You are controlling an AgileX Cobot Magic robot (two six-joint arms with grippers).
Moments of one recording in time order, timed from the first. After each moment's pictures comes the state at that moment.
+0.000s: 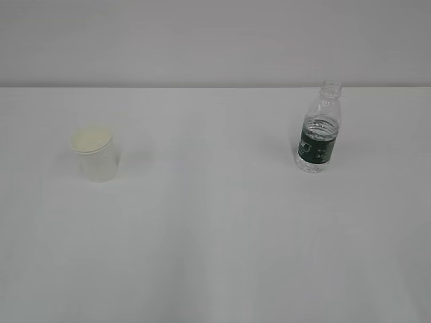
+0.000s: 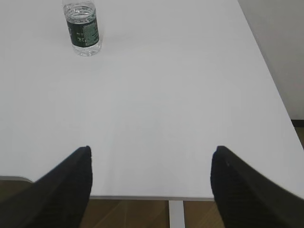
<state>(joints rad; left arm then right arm) -0.03 0.01 -0.52 -0.08 1.11 0.02 -0.01 -0.02 -0.51 -0.08 1.14 -0.05</state>
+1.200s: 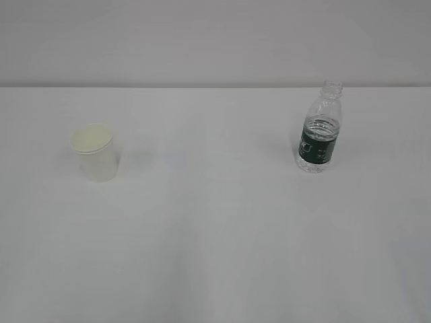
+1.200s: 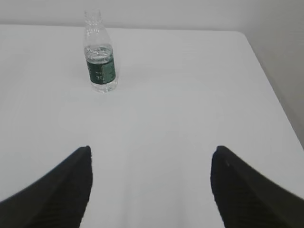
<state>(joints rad) -0.03 0.03 -0.52 -0.09 1.11 0.02 -0.01 -0.02 -0.53 -0.01 1.03 -0.05</state>
